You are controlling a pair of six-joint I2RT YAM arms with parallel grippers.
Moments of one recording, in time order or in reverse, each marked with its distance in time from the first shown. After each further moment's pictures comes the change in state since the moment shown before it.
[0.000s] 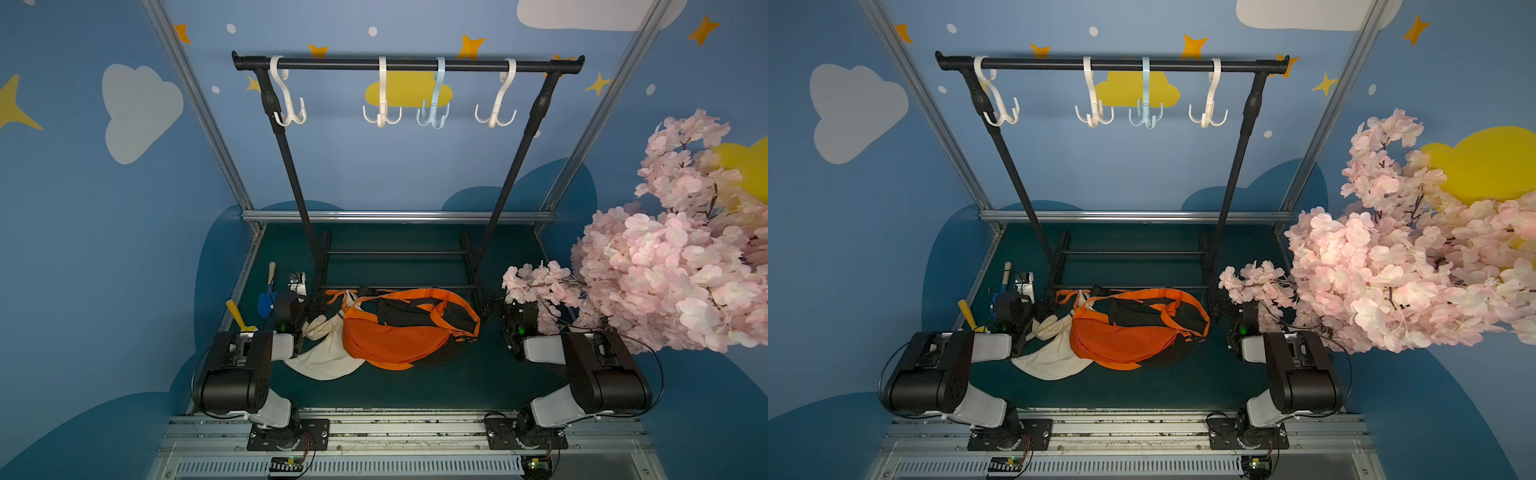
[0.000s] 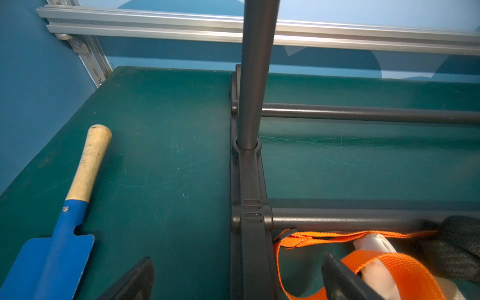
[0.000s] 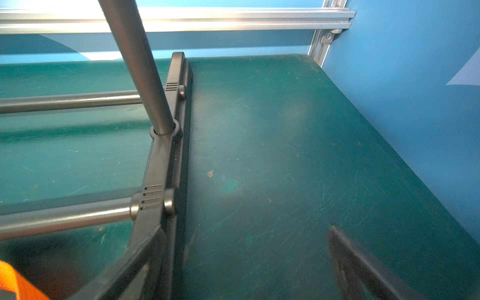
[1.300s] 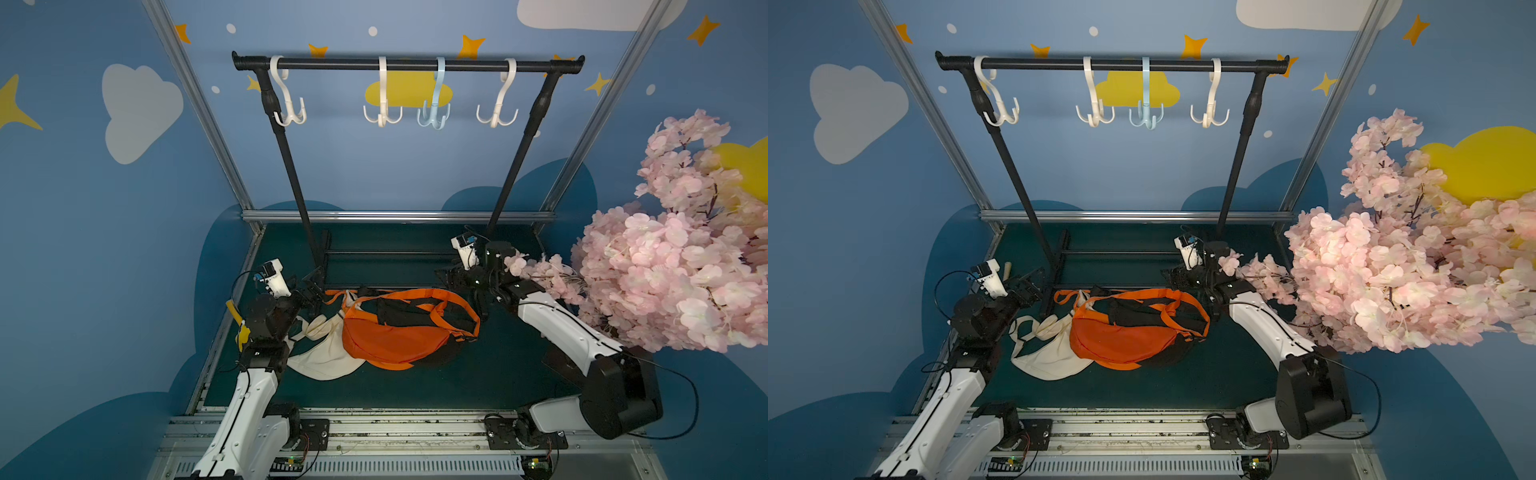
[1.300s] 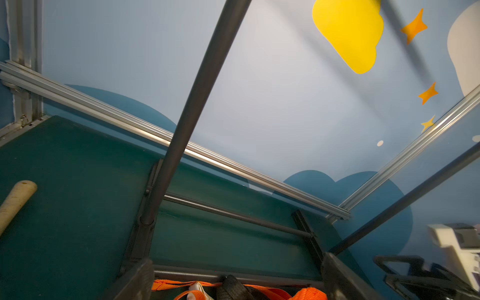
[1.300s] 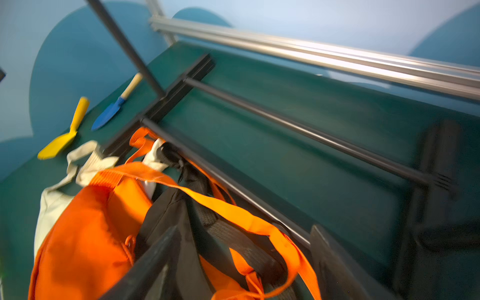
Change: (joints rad) left arm -0.017 -0.731 0.077 -0.459 0.215 -0.504; right arm 0.301 -0.054 0.694 -0.959 -0.611 -0.079
